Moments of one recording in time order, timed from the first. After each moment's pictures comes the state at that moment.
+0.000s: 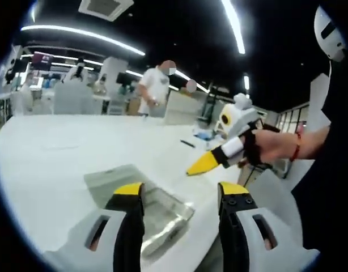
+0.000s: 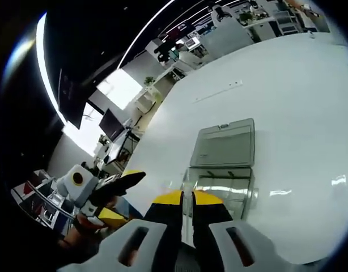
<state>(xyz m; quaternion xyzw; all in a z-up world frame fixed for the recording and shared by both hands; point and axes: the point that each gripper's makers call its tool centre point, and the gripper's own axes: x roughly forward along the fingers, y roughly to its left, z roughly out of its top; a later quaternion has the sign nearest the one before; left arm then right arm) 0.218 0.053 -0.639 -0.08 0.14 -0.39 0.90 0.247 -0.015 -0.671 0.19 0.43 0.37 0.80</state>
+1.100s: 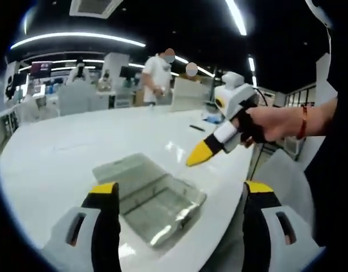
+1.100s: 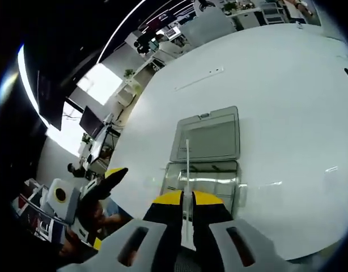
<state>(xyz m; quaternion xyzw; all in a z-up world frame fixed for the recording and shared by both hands) 0.214 0.050 -0.659 -0.02 0.17 -0.37 0.91 0.262 -0.020 -0.701 0.17 0.48 0.30 0.80</state>
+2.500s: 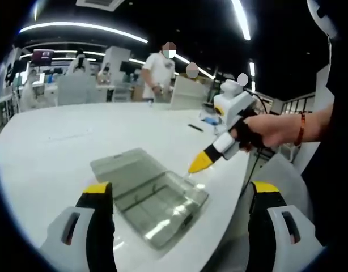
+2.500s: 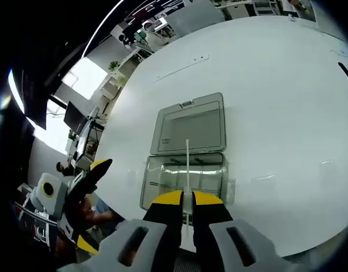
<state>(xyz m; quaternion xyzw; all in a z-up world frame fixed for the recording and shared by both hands) 0.225 0.058 -0.671 -0.05 0.19 -0.38 0.90 0.266 -0.025 -0.731 0.14 0.53 0.26 0.79</state>
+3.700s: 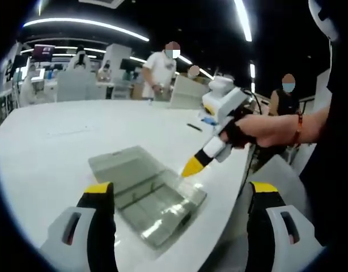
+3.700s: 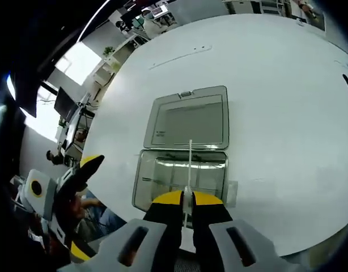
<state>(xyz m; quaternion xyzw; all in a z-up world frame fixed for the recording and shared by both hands) 0.223 0.059 -0.671 -0.07 0.19 -0.39 0.90 0.268 -0.014 -0.744 0.09 0.56 0.25 0.78</state>
